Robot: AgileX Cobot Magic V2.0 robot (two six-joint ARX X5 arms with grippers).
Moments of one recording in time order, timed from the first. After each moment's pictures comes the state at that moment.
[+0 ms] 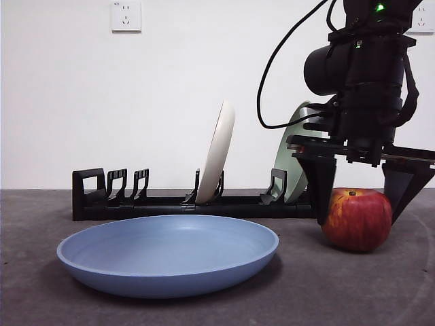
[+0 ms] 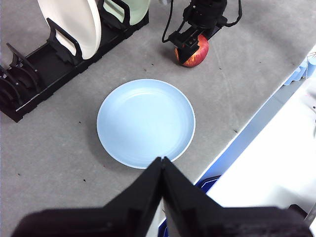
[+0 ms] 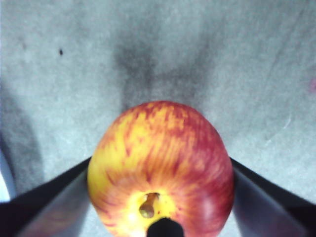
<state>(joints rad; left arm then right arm) -1.10 0.88 1.44 -1.32 -0.26 -0.27 0.40 1.80 1.25 -0.89 -0.06 0.25</state>
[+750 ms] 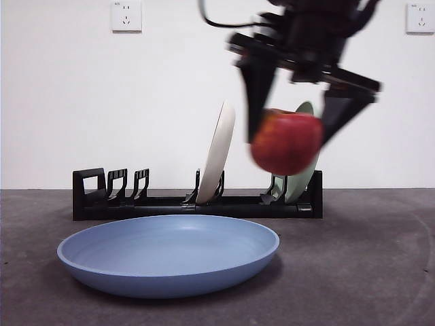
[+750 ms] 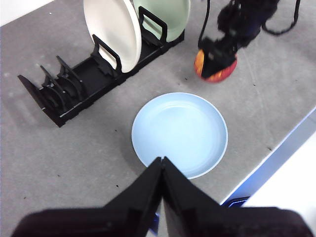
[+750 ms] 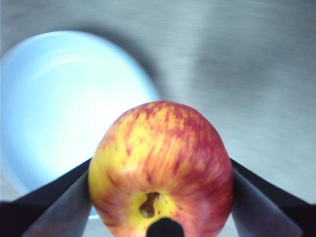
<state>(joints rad) -1.10 0.85 1.44 -1.32 -0.40 -0.27 0.64 1.64 1.37 -0.94 -0.09 0.34</state>
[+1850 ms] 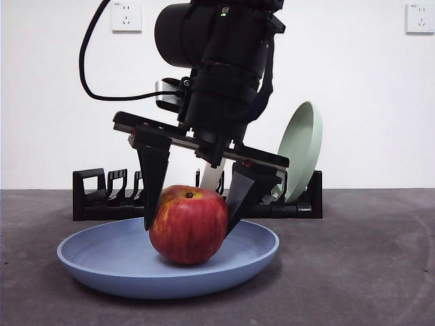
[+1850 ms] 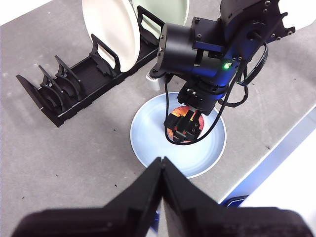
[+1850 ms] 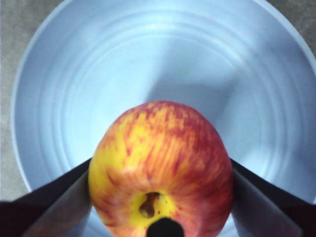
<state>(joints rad) -1.10 0.85 1.44 -1.32 -0.39 -0.27 0.86 1.90 1.37 -0.73 -0.10 0.44</state>
